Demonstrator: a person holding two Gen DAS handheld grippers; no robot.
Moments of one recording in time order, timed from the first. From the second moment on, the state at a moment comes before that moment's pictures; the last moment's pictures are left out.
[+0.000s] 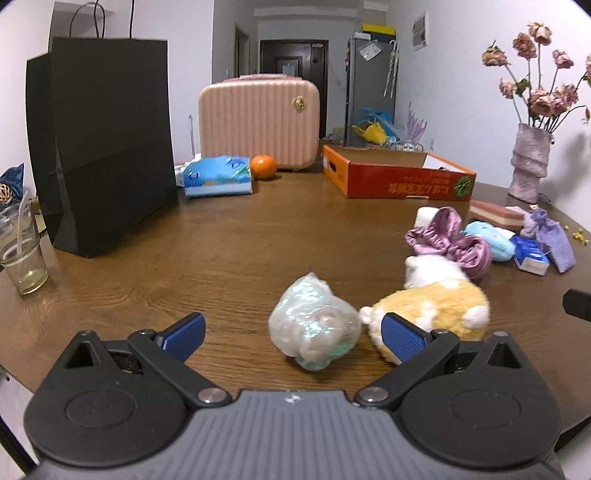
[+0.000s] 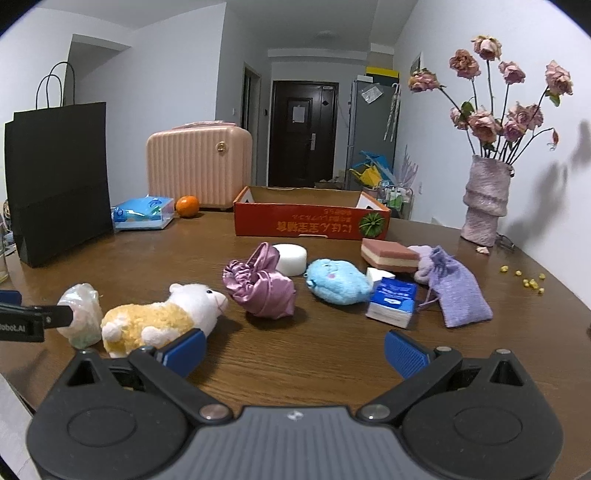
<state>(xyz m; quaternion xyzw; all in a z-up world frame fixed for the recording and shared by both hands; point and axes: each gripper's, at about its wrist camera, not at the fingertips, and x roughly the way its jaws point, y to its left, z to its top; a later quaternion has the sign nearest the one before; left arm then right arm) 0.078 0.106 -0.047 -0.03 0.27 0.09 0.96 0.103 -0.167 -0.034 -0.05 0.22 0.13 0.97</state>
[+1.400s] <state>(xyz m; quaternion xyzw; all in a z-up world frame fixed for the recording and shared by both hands) 0.117 0.141 -0.079 -0.05 0.27 0.05 0.96 0.134 -0.115 -0.049 -0.04 0.25 0.14 0.96</state>
